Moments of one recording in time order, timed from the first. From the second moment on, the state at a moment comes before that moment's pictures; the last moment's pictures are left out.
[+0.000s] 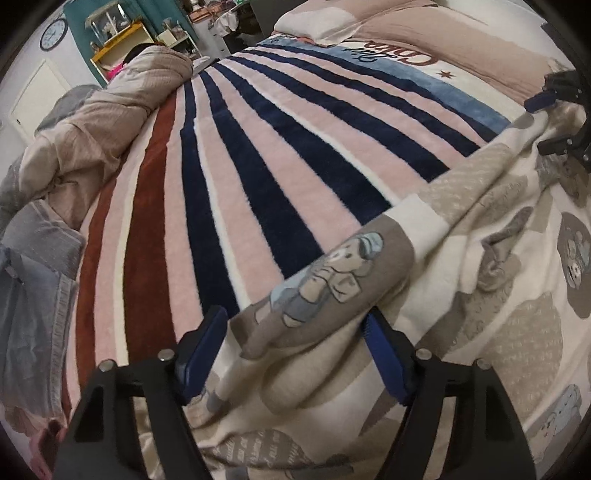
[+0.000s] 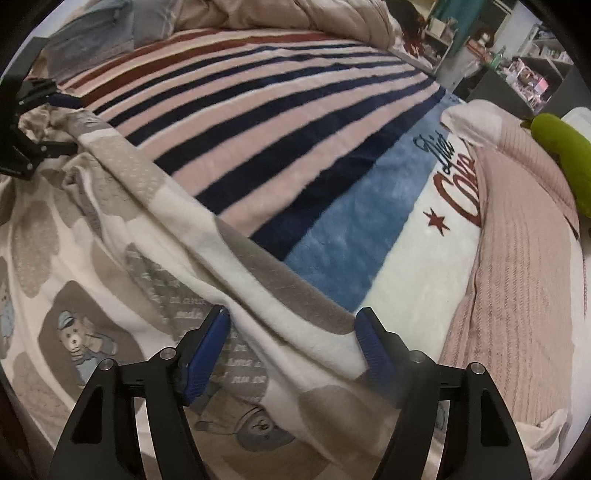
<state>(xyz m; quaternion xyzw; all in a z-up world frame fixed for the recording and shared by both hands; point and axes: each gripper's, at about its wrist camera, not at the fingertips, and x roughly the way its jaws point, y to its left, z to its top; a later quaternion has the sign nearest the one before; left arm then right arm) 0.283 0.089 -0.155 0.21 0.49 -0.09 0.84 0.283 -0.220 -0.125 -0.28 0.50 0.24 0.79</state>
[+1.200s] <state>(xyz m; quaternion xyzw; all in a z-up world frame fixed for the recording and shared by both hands) 0.323 0.078 -0.121 0.18 0.44 -0.10 0.87 0.327 -0.231 -0.087 -0.20 0.47 0.23 0.83</state>
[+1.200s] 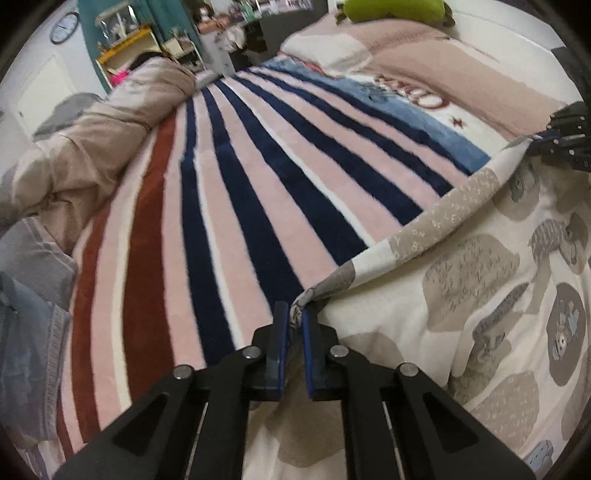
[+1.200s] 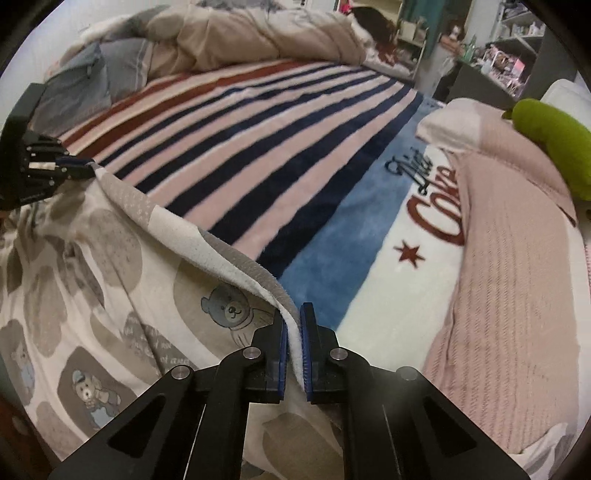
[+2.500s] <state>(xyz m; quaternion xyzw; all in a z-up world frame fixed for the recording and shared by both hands) 0.124 0.128 -0.107 -0.03 0.38 -0.04 0.92 0.080 -0.294 -0.098 -0.05 0.41 0.18 0.89</state>
